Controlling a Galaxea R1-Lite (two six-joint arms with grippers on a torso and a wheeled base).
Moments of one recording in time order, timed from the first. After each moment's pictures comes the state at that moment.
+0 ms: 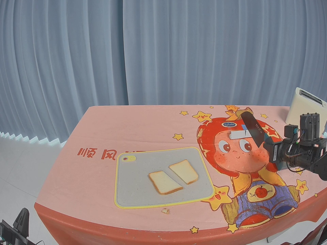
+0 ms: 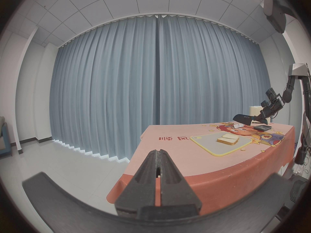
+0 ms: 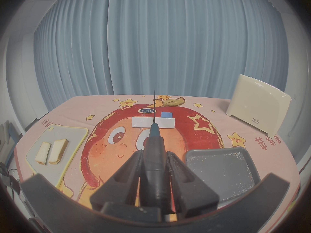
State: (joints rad) left arm 0.01 0.02 -0.02 0.00 -0.02 0.00; right arm 0.21 1.59 -0.55 -0.50 -0.11 0.06
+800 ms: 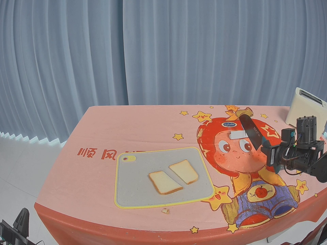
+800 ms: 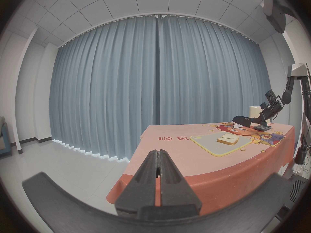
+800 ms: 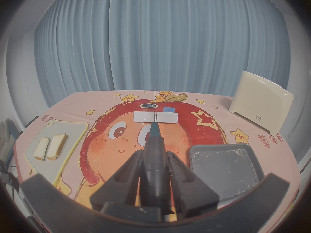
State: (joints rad) left arm 0.01 0.02 -0.02 0.00 -0.02 0.00; right arm 0.23 1.62 -0.53 -0.51 -0.11 0.06
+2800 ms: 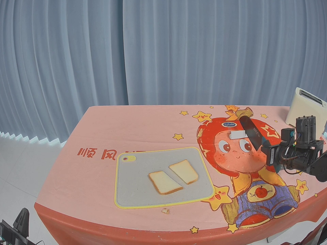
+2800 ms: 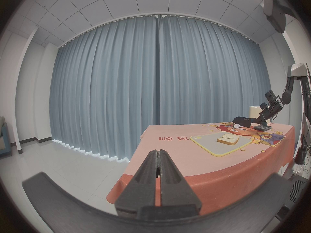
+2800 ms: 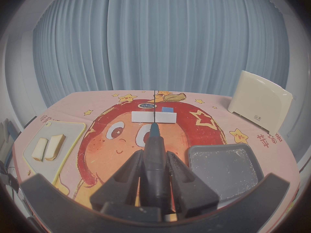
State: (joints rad) left arm 0.01 0.02 -0.02 0.00 -0.02 0.00; right arm 0.22 1.63 -0.54 -0.51 -0.12 0.06
